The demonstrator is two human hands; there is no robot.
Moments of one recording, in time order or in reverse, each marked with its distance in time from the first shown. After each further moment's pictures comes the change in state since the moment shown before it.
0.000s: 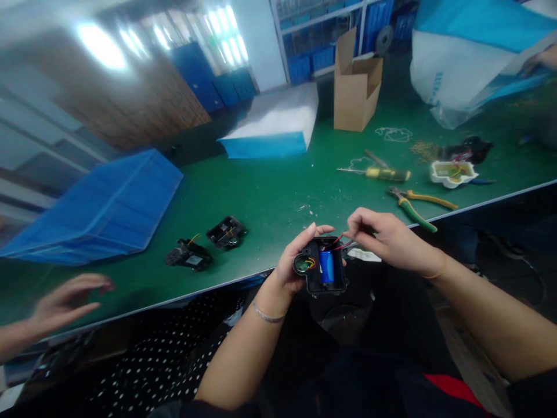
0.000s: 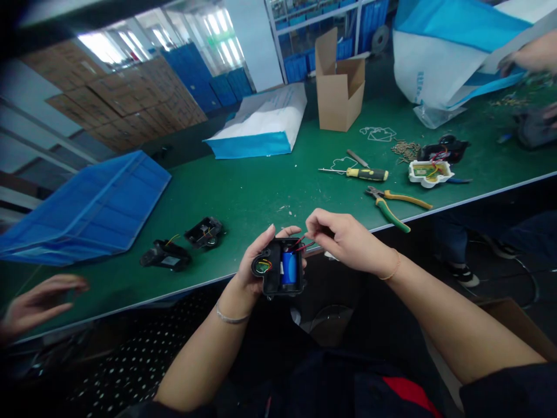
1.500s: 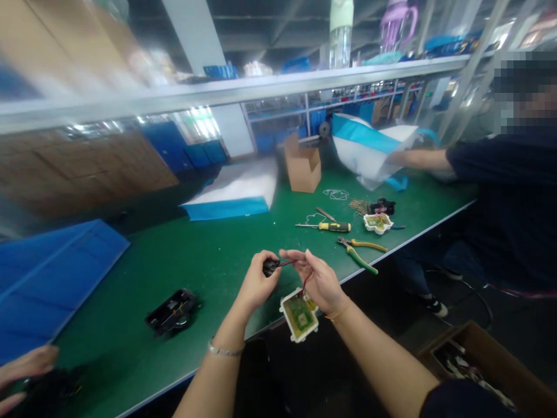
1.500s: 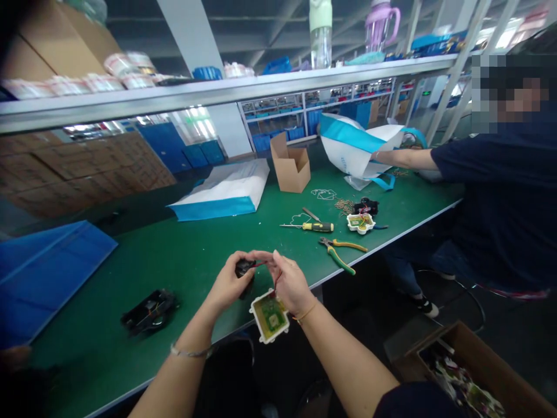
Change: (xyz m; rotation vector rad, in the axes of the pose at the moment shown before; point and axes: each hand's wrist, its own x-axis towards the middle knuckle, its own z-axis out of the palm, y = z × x) left_hand 0.073 0.046 -0.037 1.366 0.372 0.631; right_hand 0.046 0.023 0.058 1.417 0.562 0.092
